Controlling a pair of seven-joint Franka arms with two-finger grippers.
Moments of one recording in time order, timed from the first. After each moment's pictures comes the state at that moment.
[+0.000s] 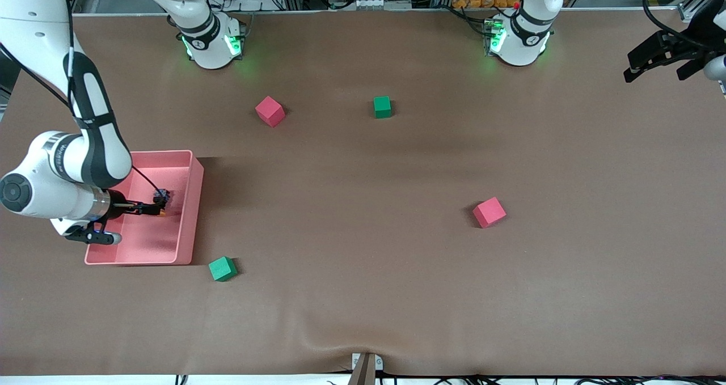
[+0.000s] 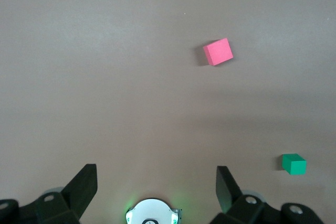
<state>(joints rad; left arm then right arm) 0.01 -0.15 -0.06 -1.59 -0.03 1.40 -0.10 -0.09 0.52 -0.08 -1.83 0.07 2.17 -0.07</state>
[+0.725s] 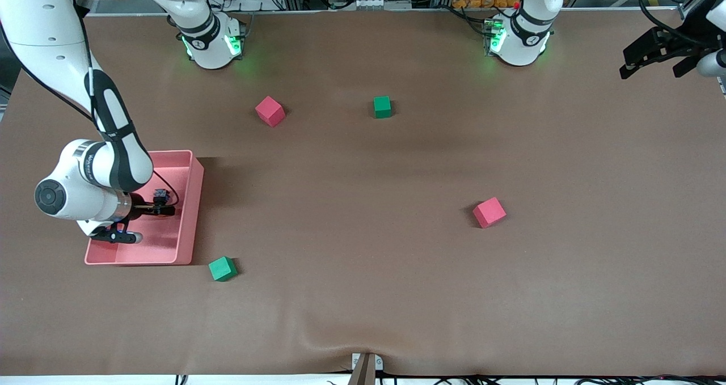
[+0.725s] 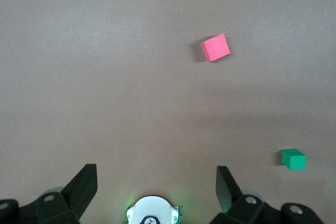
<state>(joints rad) 0.01 -0.16 -0.08 -1.59 -0.03 1.39 -0.11 -0.08 0.58 -0.07 -1.88 0.08 2.27 -0.10</state>
